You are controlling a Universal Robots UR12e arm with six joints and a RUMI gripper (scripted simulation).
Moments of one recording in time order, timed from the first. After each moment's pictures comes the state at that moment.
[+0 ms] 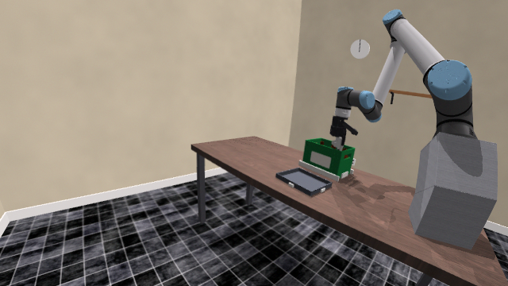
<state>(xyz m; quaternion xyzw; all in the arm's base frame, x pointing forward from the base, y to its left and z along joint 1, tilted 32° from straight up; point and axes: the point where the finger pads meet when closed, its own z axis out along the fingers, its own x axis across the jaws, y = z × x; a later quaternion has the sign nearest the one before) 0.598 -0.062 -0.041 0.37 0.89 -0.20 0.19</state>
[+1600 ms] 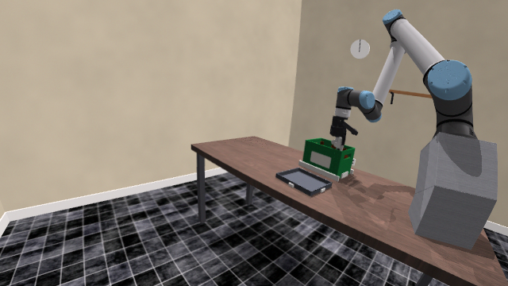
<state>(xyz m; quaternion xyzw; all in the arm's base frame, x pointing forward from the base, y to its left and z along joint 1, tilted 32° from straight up) 0.598 -0.062 -0.041 0.37 0.89 -0.20 0.19</state>
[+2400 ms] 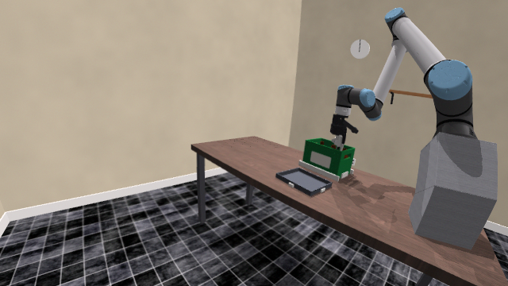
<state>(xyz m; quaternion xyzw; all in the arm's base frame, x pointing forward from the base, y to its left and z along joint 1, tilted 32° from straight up) 0.596 -0.057 -0.032 0.37 0.89 -0.20 0.19</state>
